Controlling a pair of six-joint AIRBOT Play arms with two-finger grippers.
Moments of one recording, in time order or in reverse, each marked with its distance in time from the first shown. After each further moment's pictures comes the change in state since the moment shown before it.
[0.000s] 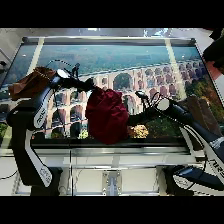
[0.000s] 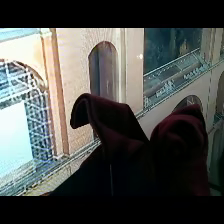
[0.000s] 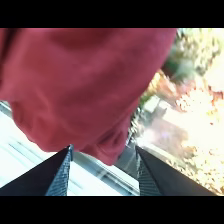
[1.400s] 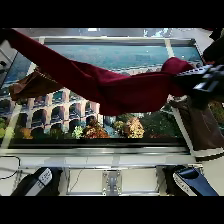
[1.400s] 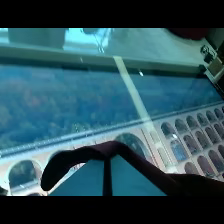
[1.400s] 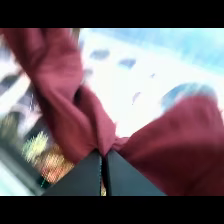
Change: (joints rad) left arm 0.500 1.051 0.001 -0.006 -0.213 0.107; right arm -0.124 0.529 0.740 -0.148 0.324 0.027
